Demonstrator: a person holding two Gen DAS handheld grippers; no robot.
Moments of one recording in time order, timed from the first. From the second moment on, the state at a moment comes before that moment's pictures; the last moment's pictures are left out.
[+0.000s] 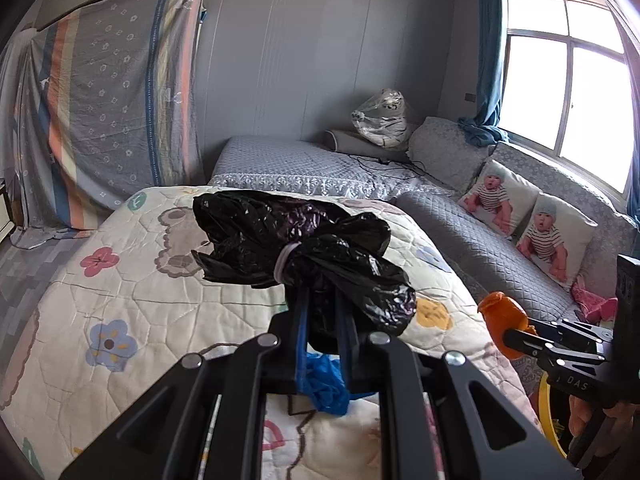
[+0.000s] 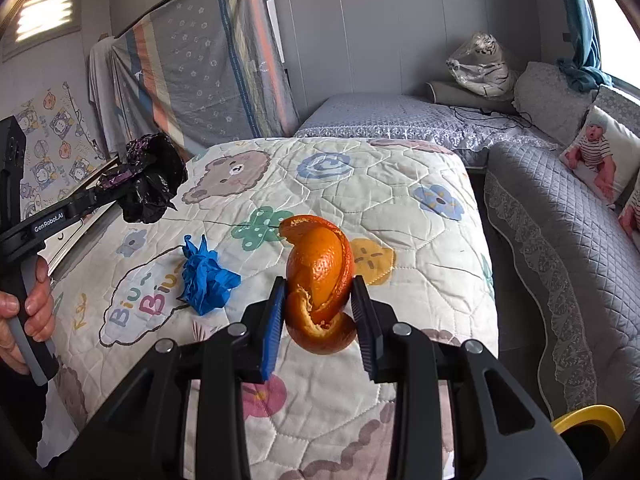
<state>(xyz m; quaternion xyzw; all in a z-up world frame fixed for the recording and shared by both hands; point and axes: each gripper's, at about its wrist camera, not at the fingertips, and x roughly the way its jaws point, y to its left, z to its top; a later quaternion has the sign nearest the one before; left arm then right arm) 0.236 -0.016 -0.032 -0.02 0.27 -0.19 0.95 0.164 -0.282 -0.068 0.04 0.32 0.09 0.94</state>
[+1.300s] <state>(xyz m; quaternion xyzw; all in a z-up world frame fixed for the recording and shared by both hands) 0.126 -0.242 -0.024 0.07 0.25 -0.43 0.86 -0.004 -0.460 -0.086 0.12 0.28 -0.15 0.94</state>
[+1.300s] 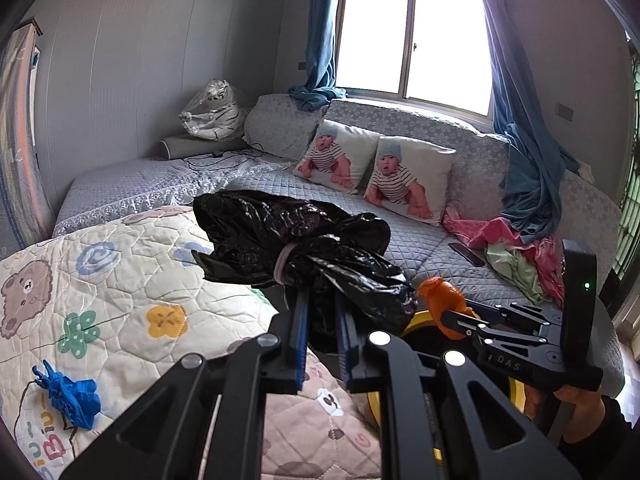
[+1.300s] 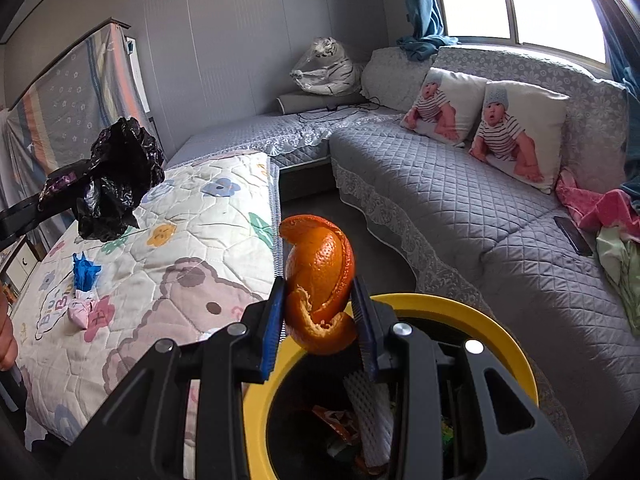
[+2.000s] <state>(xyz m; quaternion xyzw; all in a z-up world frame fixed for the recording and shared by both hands) 0.091 -0.323 -0.061 0.13 0.28 -0.49 0.82 -0.051 -0.494 -0.126 0.15 0.31 -0.22 0.91</state>
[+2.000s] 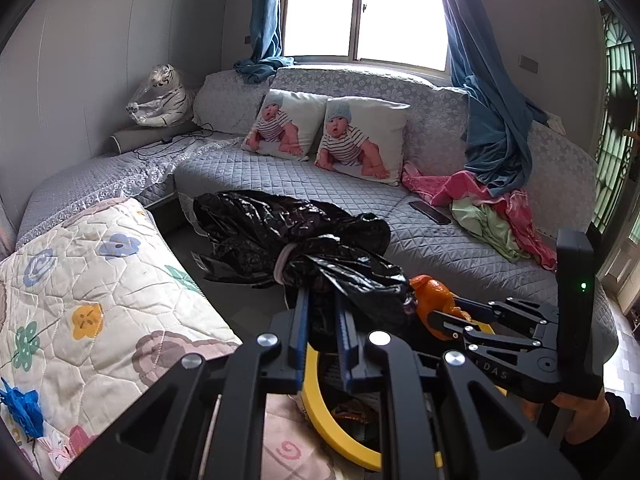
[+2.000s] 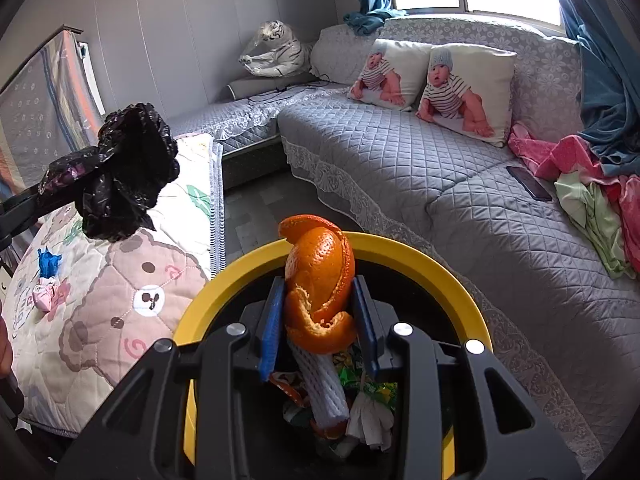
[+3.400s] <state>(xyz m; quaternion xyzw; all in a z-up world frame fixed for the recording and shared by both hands) 0.201 -0.231 -0.066 0.00 0.32 -0.32 0.89 -0.039 -0.460 -0.111 0.13 0.25 -0.18 0.94</state>
